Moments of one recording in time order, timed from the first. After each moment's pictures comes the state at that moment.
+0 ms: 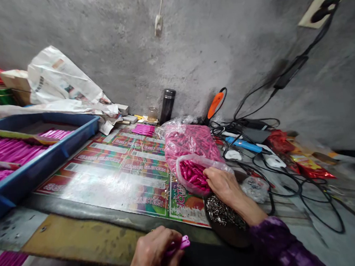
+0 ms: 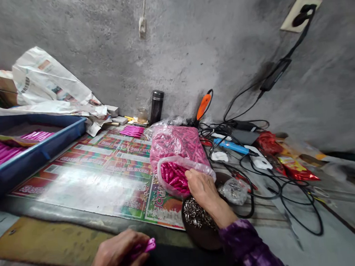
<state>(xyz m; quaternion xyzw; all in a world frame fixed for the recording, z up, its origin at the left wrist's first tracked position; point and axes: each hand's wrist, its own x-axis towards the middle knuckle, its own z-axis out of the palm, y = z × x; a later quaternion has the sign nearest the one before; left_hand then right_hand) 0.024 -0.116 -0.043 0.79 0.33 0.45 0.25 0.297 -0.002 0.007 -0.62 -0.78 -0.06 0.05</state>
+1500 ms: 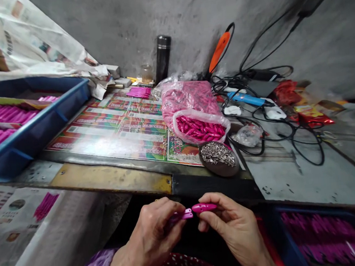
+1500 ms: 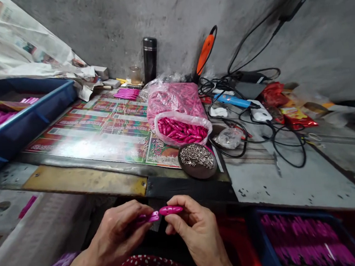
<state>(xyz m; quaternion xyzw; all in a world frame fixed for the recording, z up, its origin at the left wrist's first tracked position) 0.017 -0.184 -0.035 0.80 0.34 0.39 0.32 0.222 -0.222 -0.027 -0.56 -0.46 0.51 0.46</state>
